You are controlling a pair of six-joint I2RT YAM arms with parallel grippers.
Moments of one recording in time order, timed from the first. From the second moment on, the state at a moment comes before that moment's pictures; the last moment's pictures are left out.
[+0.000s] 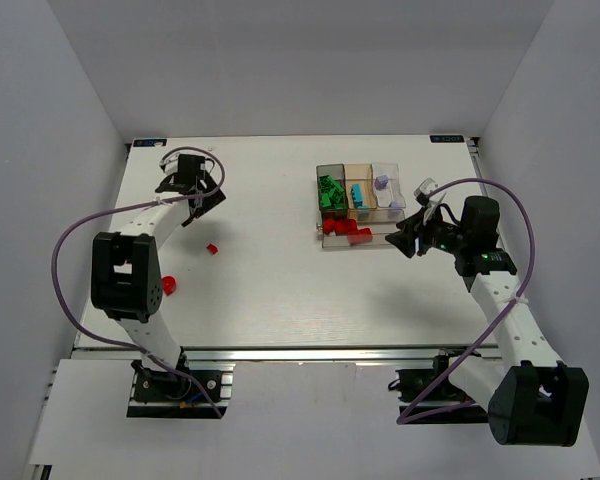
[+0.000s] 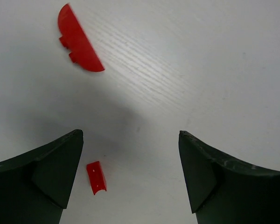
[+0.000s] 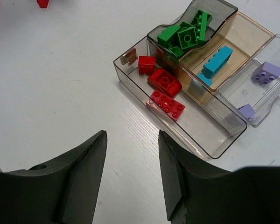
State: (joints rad) left arm -0.12 1.75 1.27 -0.38 -0.28 -0.64; right arm 0.03 1.03 0.74 -0.18 -0.83 -0.34
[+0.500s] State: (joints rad) left arm -0.02 2.08 1.52 -0.53 -0.38 -0.76; right arm 0.03 1.03 0.74 -0.19 -0.82 -0.34
